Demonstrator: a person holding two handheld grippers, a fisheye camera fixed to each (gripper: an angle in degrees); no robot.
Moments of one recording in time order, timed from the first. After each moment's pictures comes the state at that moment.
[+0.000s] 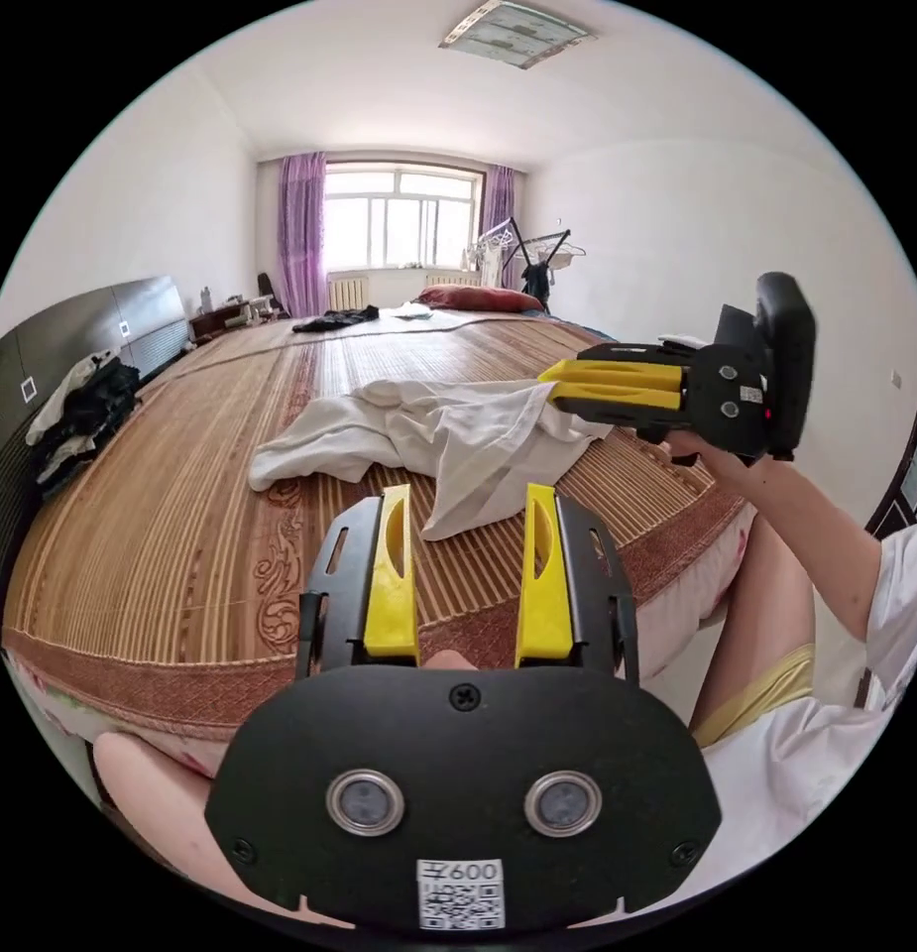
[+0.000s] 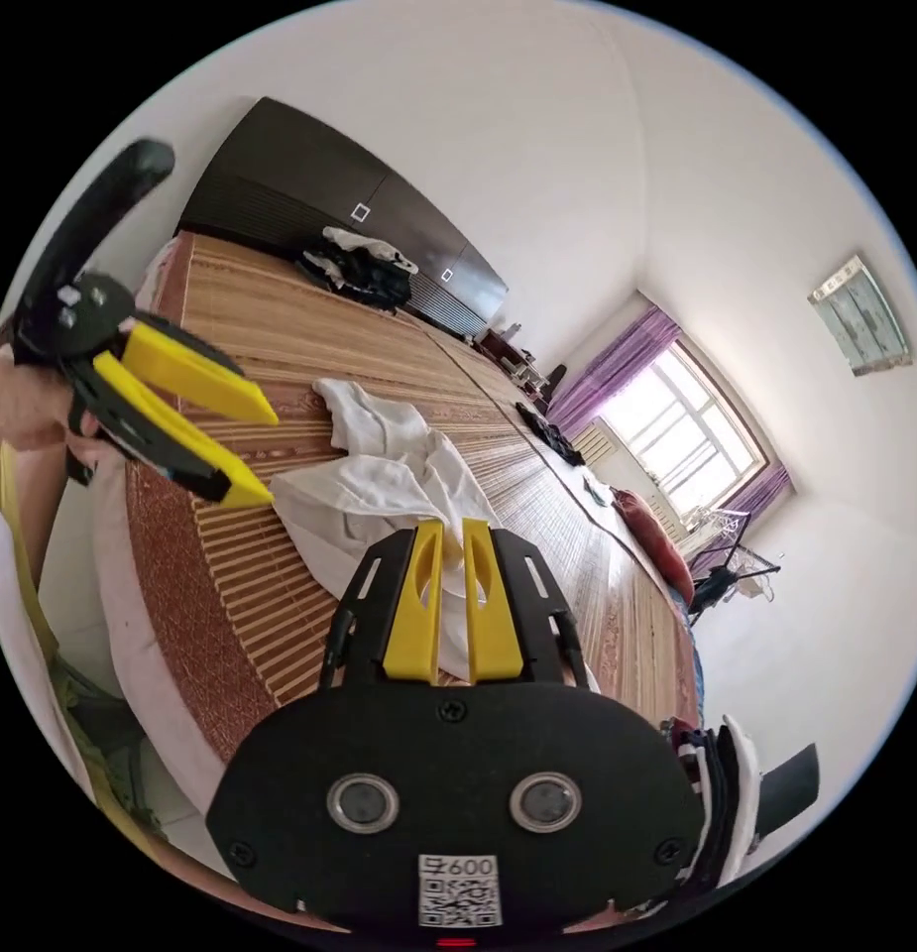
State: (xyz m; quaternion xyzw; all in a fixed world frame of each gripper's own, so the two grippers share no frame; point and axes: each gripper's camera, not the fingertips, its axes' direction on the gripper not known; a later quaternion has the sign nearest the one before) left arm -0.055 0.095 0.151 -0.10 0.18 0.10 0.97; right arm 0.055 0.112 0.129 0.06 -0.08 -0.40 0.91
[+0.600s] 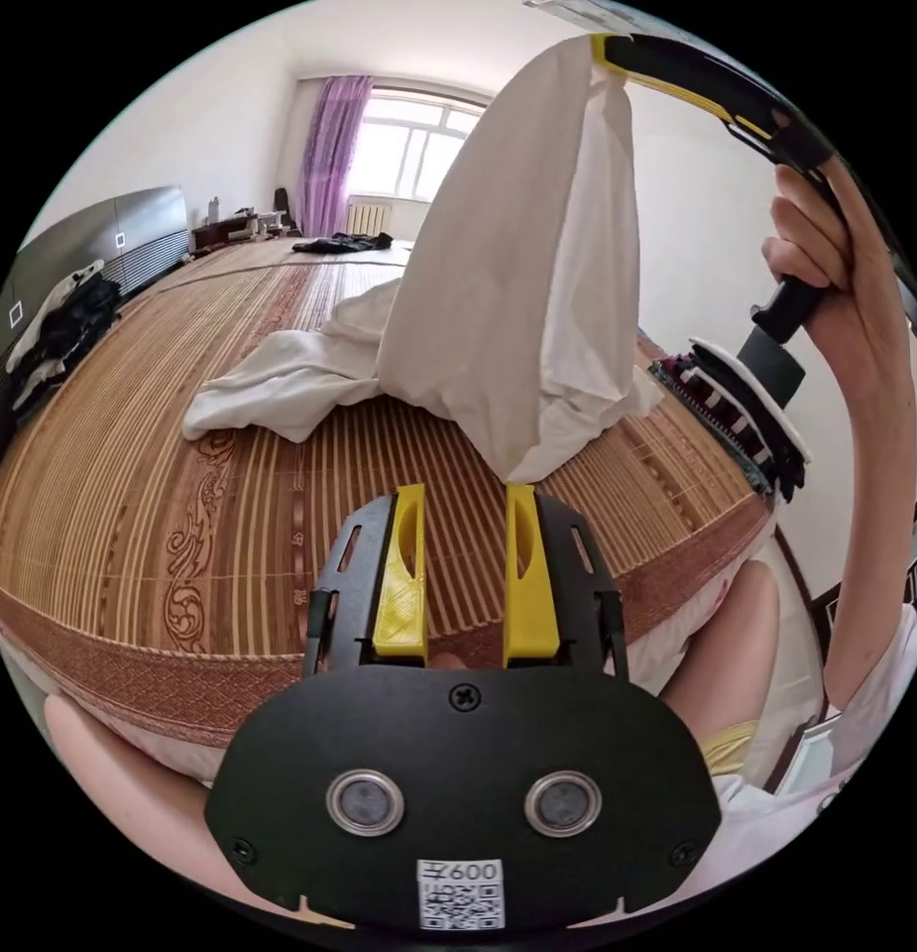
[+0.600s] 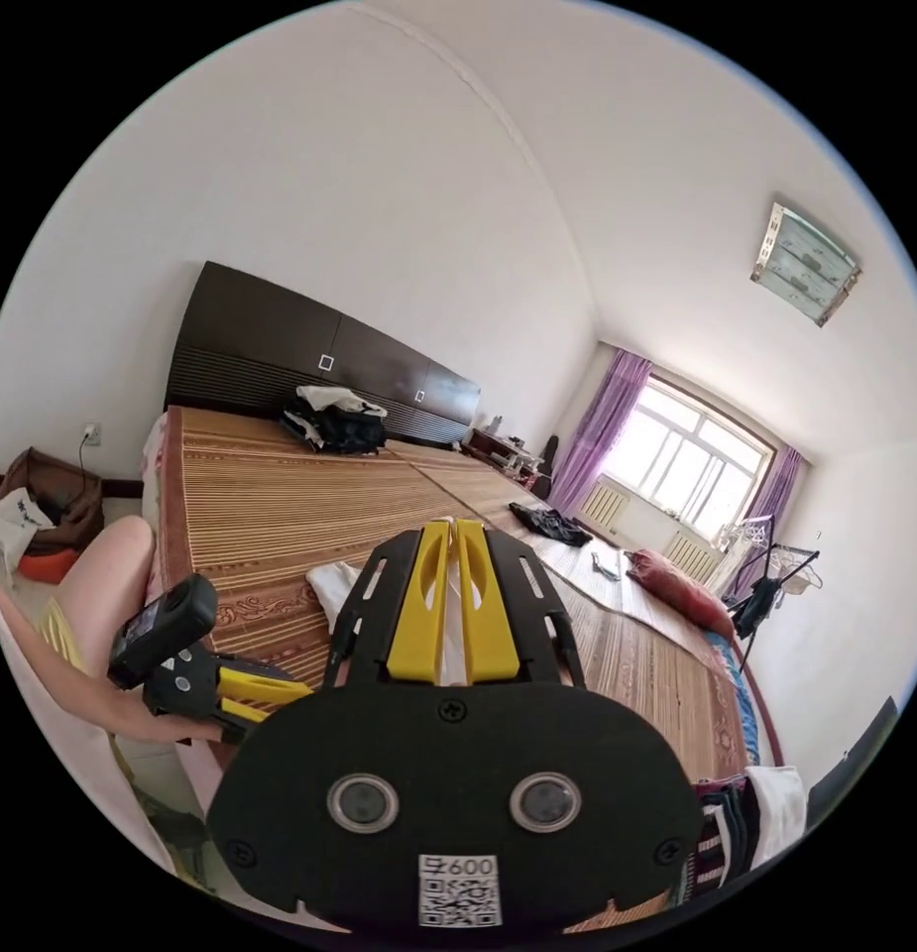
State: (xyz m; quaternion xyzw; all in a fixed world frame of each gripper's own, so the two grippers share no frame) left arm -0.047 0.065 0.174 -0.14 0.19 0.01 0.97; right arm 0.050 -0.001 0.017 0.18 -0.15 -0.34 0.91
